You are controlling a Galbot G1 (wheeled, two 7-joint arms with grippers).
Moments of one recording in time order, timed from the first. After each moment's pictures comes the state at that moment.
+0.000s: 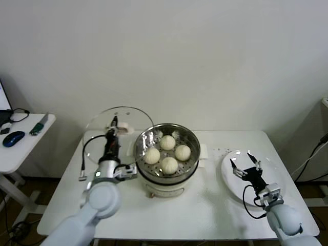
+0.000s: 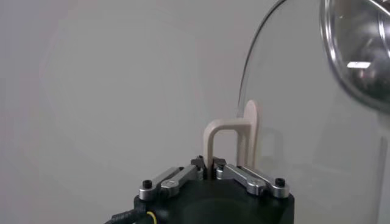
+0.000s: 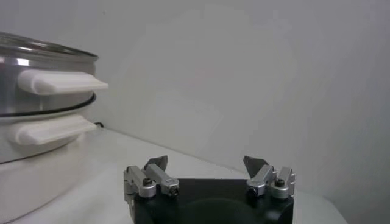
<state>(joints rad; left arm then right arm) 0.94 -1.02 0.00 -1.98 1.23 0.74 0.12 -1.22 1.01 0.48 1.52 0.31 0.11 -0.15</state>
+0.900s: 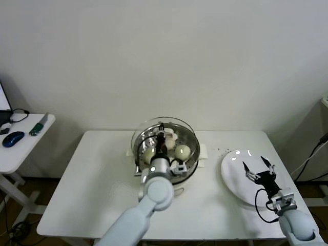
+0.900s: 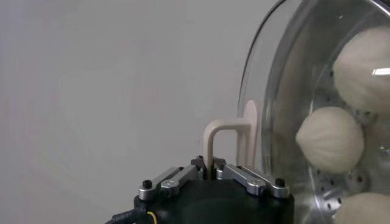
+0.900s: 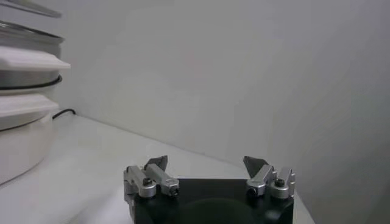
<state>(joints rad) 0.82 -1.41 0.18 -1.73 1.46 0.74 0.28 -1.27 1.01 0.58 1.49 0.30 0.13 -0.17</state>
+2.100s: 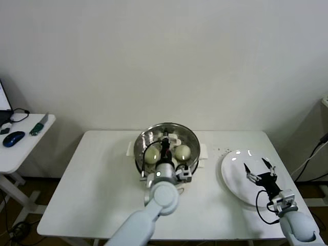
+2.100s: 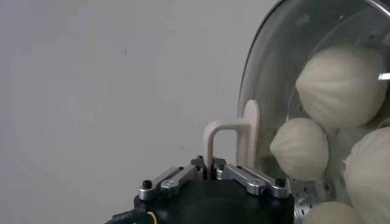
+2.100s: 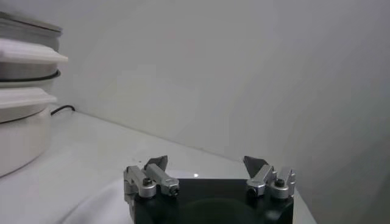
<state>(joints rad) 0.84 -1.44 0.20 -1.69 1.48 0.74 0.27 -1.27 1.02 0.60 1.46 0.29 0.15 -0.19</state>
